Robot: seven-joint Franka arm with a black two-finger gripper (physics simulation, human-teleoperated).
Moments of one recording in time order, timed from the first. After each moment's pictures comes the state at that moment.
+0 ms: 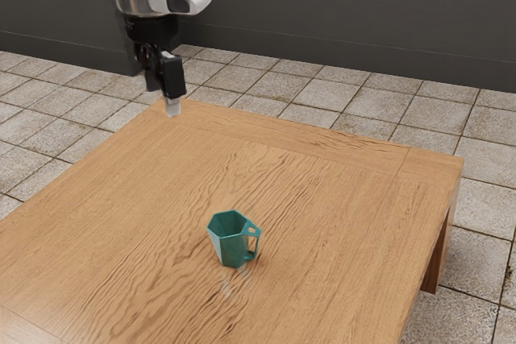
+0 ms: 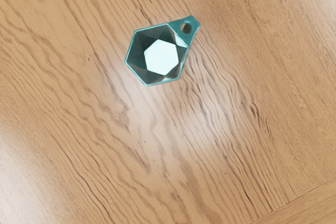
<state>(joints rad) -0.32 -0.11 0.05 -1.57 0.07 1.39 0.28</state>
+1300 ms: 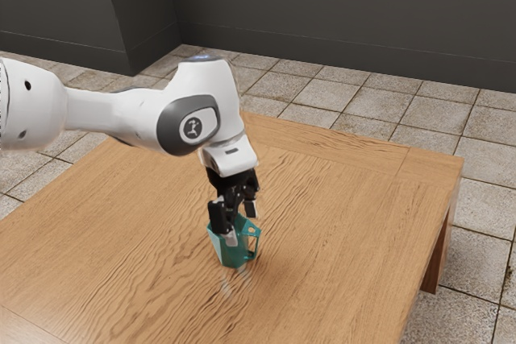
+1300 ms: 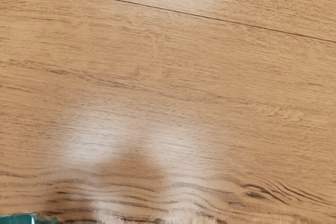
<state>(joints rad) -0.34 0.08 0.04 -2.07 -0.23 2.06 1.24</state>
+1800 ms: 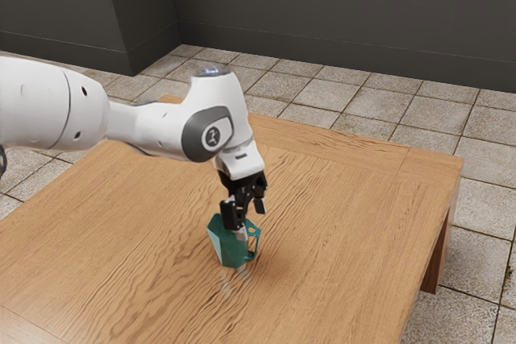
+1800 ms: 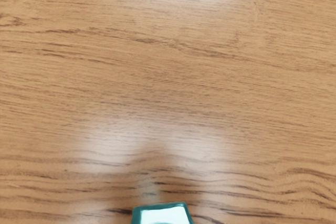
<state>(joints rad) -0.32 0.28 0.08 -1.95 -0.25 2.16 1.36</state>
